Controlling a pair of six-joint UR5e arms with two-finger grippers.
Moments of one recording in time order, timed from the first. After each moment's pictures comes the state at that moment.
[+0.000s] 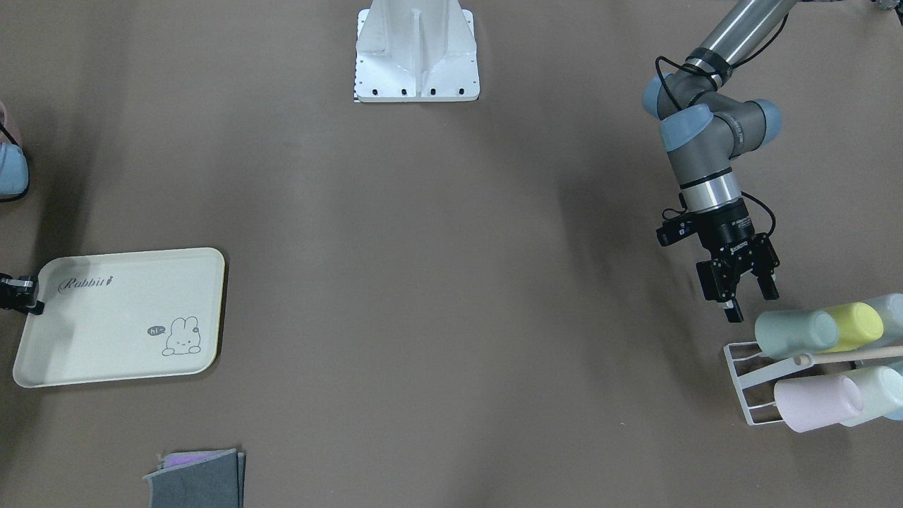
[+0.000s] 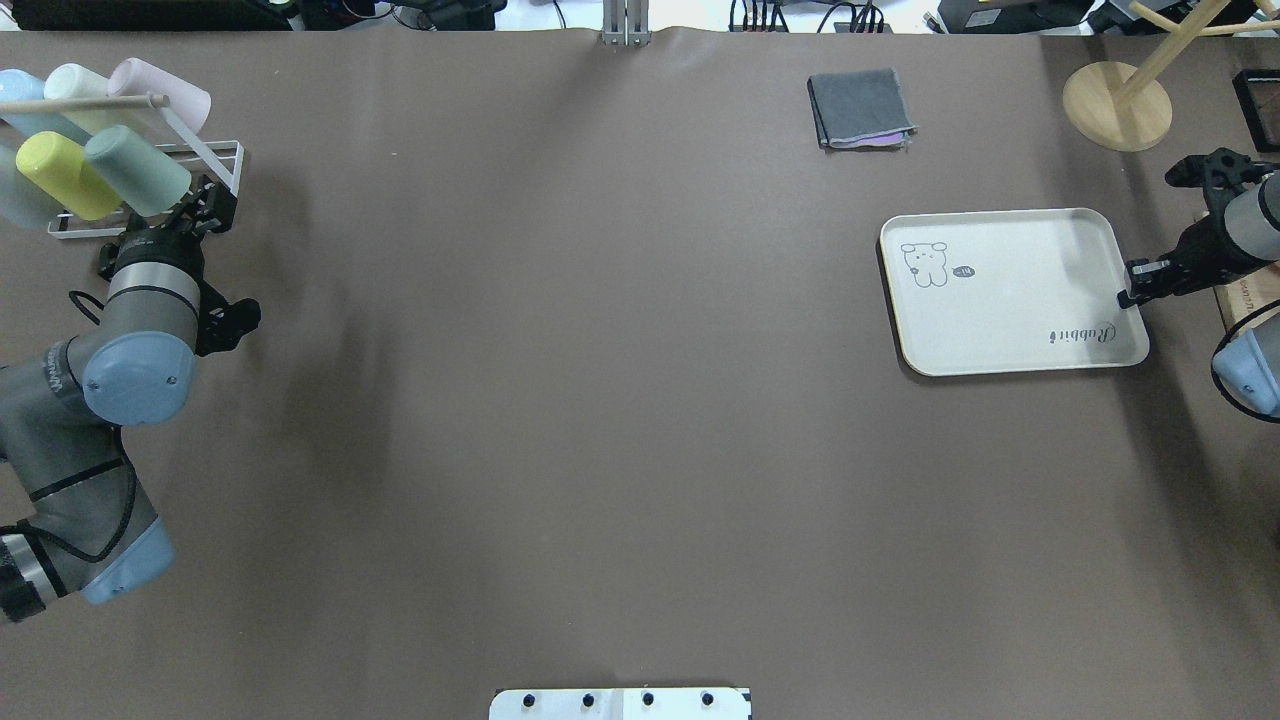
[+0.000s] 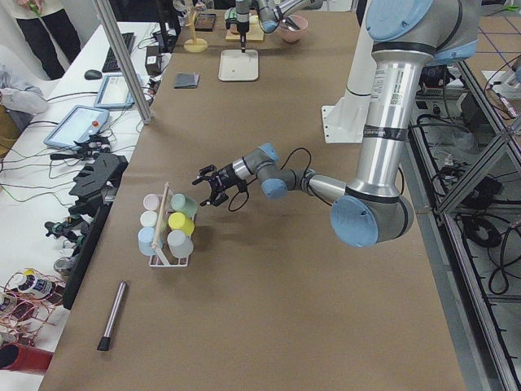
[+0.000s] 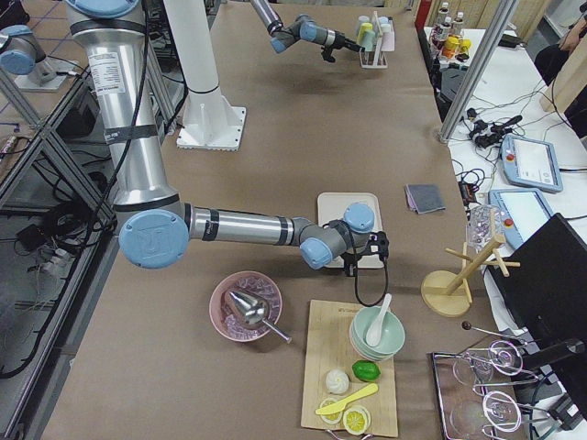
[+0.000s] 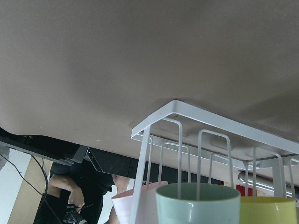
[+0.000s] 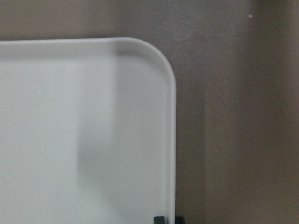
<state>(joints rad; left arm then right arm) -0.64 -1.73 -1.53 -2.26 -0.83 1.48 1.13 -1.41 1.26 -0.93 2.29 0.59</state>
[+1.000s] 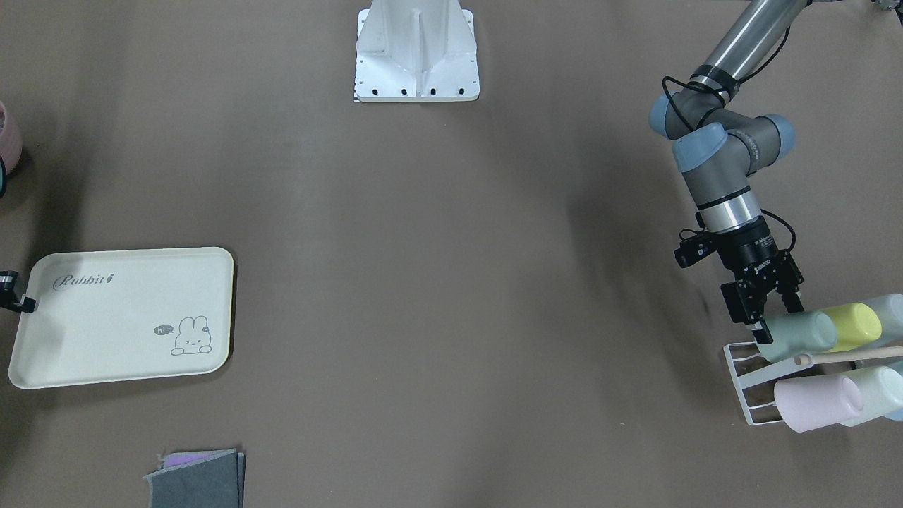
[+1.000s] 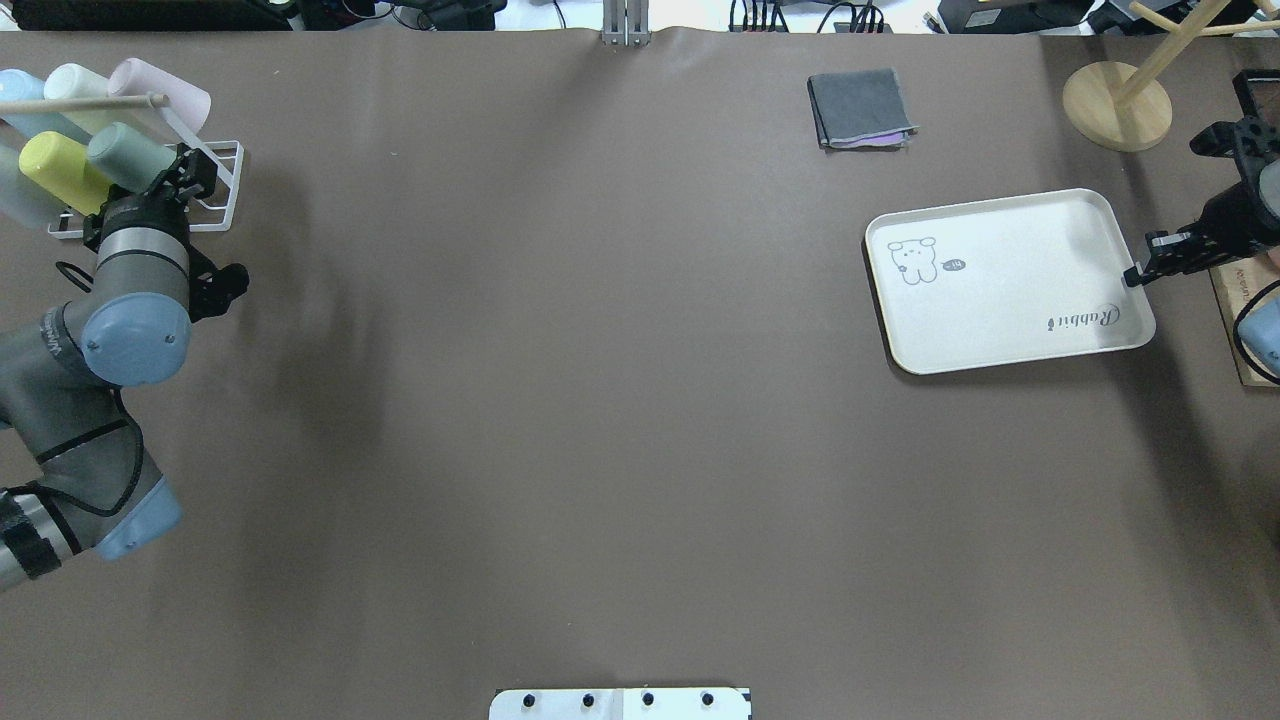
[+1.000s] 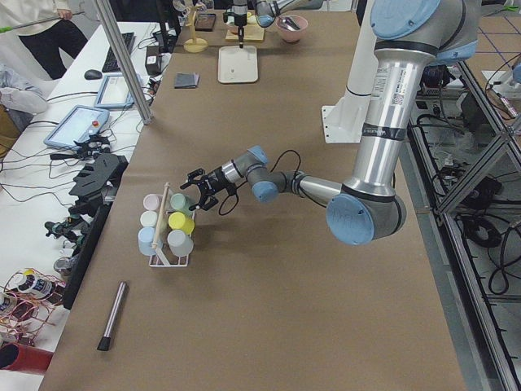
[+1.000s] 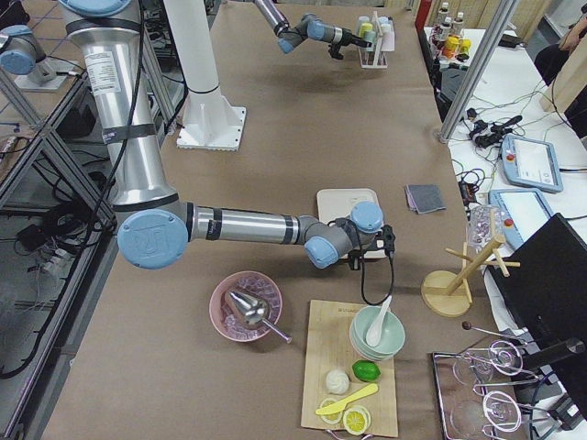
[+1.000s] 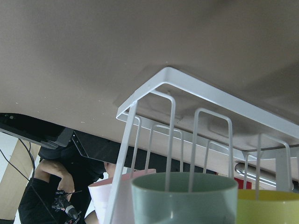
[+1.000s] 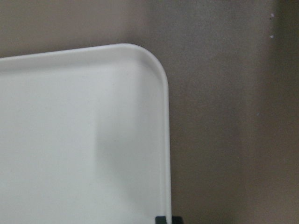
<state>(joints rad) -0.70 -1.79 -1.44 -2.27 -0.83 1.48 1.22 -1.39 1.27 -0.93 2.45 0.55</state>
